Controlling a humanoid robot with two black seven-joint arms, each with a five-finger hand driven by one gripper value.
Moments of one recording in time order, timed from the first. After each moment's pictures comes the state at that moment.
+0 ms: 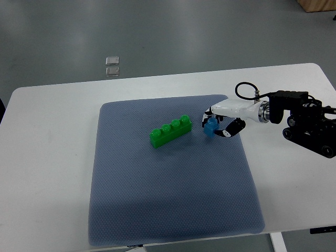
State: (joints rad) left arm 0.06 0.00 -0.09 -0.12 0.07 -0.20 -0.04; right arm 0.97 -0.45 0.15 0.94 -1.55 0.08 0.37
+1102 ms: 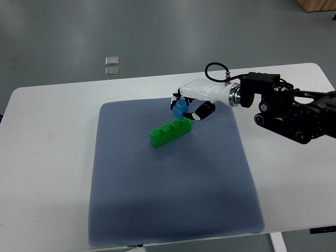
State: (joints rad) left arm 0.06 0.00 -0.09 -0.12 0.07 -0.20 -0.04; right arm 1.09 -0.33 0.16 0.96 -1.54 0.06 0.29
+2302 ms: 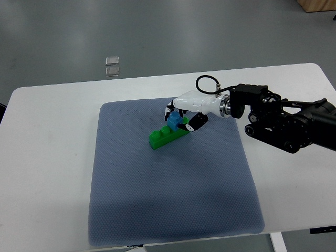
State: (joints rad) left arm 0.06 0.00 -0.09 -0.12 0.07 -0.20 -0.04; right arm 1.05 -0.26 0.14 0.92 -1.55 0.05 0.27
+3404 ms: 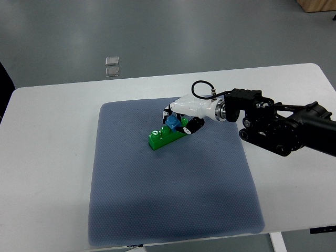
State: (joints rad) left arm 0.06 0.00 -0.09 -0.12 0.07 -0.20 -0.04; right arm 1.05 -0.21 0.09 0.86 -1.56 0.02 0.29
